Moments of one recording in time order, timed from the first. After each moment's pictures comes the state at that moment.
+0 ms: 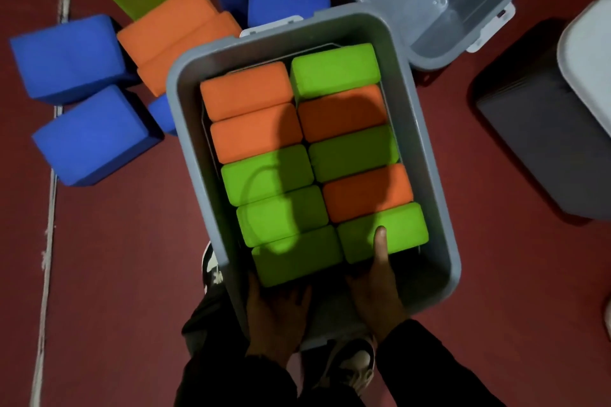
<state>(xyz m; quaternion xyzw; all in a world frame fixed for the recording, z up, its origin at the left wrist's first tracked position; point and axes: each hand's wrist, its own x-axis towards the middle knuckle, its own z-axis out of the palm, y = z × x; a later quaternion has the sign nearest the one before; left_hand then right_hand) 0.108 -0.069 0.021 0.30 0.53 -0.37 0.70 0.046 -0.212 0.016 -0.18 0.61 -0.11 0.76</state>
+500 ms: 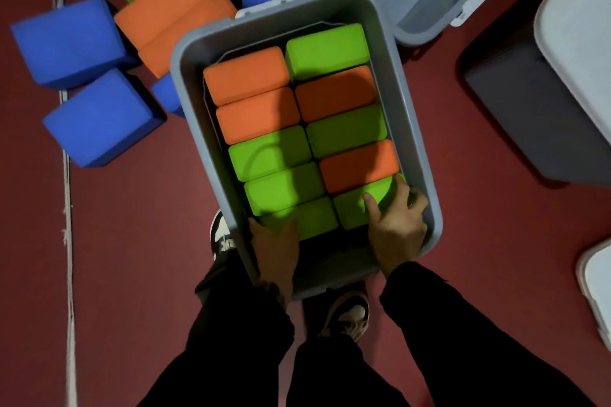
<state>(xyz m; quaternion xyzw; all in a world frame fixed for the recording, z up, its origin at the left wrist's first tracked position) 0.145 -0.094 0.068 0.79 0.28 -0.39 0.39 0.037 -0.248 0.054 -0.79 0.58 0.04 0.19</state>
